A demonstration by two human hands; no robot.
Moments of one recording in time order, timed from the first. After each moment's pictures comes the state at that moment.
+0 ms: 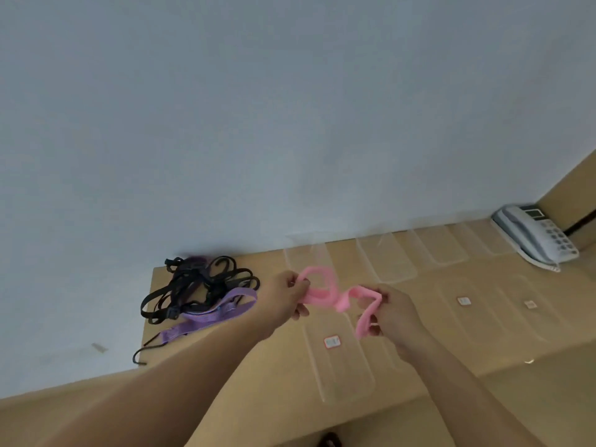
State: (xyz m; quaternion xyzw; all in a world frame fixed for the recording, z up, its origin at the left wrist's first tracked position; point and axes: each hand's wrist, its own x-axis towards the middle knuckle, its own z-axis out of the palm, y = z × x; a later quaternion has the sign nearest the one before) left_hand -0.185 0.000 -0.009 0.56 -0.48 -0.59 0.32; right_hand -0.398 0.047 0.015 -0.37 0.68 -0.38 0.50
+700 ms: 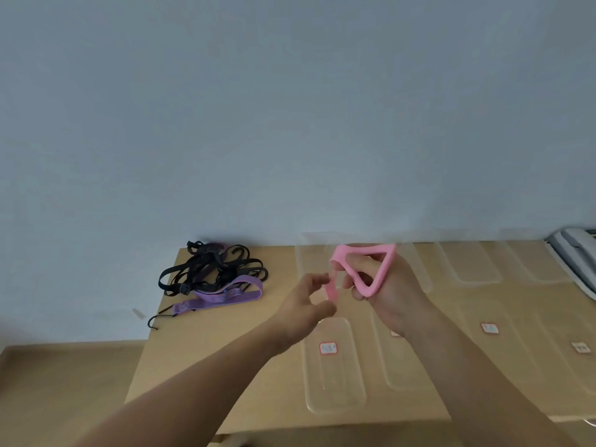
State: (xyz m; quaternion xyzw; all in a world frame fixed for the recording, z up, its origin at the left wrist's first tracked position) left_hand -0.243 0.049 0.012 0.55 -0.50 -0.57 0.34; right_hand -0.405 0.020 0.088 -0.52 0.45 -0.41 0.60
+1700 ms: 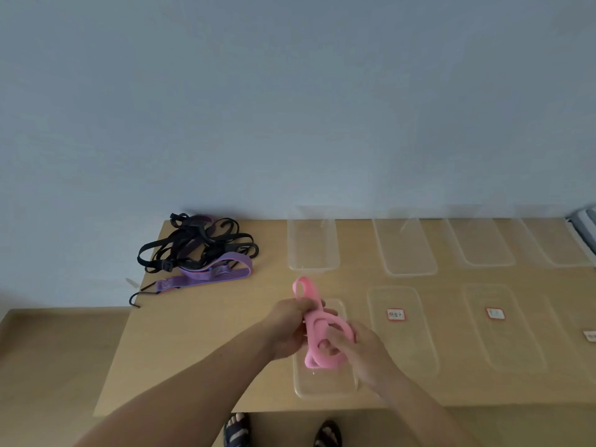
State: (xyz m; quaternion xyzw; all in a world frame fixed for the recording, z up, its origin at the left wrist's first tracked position) left_hand -0.257 0.042 -0.067 0.52 -0.10 -0.78 0.33; right_hand -0.427 0.072 -0.052 -0.44 0.58 -0.22 0.65
